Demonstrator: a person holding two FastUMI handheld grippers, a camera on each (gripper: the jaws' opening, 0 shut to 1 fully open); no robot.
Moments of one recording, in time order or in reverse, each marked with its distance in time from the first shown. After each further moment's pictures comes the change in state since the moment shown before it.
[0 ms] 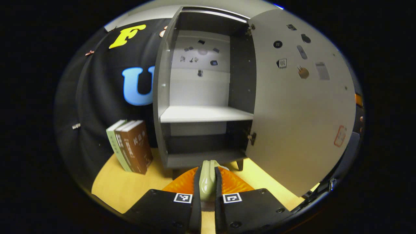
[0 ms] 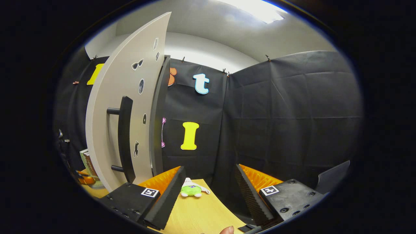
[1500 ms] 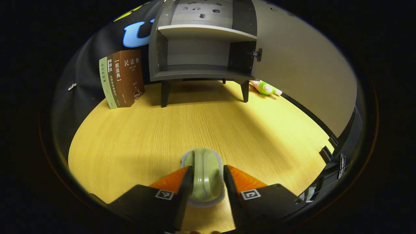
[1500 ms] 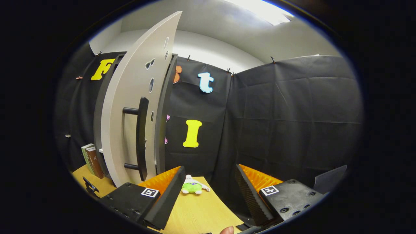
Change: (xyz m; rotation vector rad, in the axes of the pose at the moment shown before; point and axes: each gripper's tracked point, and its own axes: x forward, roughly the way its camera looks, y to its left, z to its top) left arm 0.015 -0.003 -0.216 -0.007 0.381 0.040; right arm -0.016 0.015 0.003 -0.043 0.023 0.013
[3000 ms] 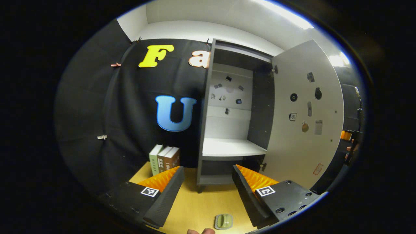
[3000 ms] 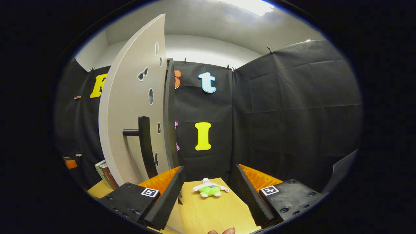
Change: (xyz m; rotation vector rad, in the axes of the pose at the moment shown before) left arm -0.295 0.120 0.286 -0.073 -0.647 0.152; right arm 0.019 0.029 0.014 0.164 0.014 0.073
